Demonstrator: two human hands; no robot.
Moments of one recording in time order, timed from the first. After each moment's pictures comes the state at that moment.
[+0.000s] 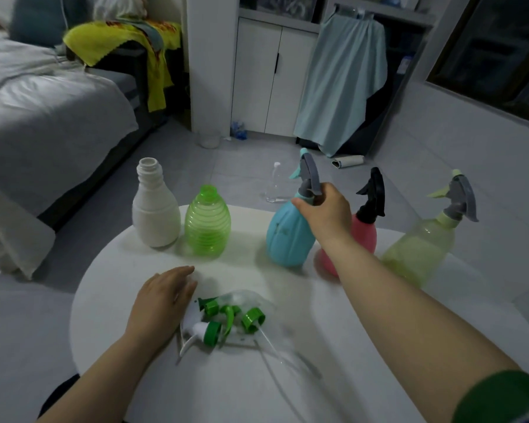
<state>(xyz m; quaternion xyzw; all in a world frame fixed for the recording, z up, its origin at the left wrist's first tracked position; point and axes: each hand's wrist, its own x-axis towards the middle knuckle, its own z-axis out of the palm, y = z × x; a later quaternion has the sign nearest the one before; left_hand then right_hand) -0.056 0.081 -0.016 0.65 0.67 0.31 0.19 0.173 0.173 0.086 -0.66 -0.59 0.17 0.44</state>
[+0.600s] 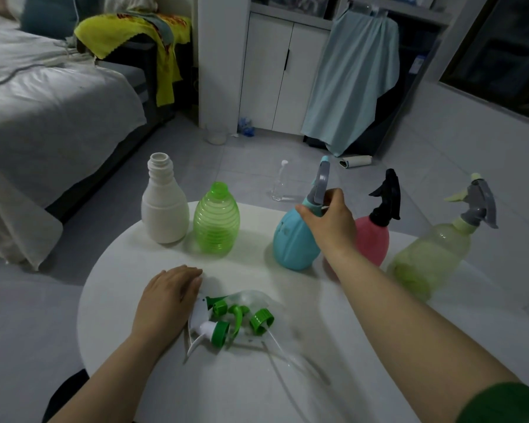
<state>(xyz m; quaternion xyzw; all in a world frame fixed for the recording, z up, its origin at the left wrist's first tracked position) -0.058 0.084 -0.021 0.64 0.68 0.32 0.17 0.169 0.177 0.066 -0.67 -0.61 0.16 0.41</state>
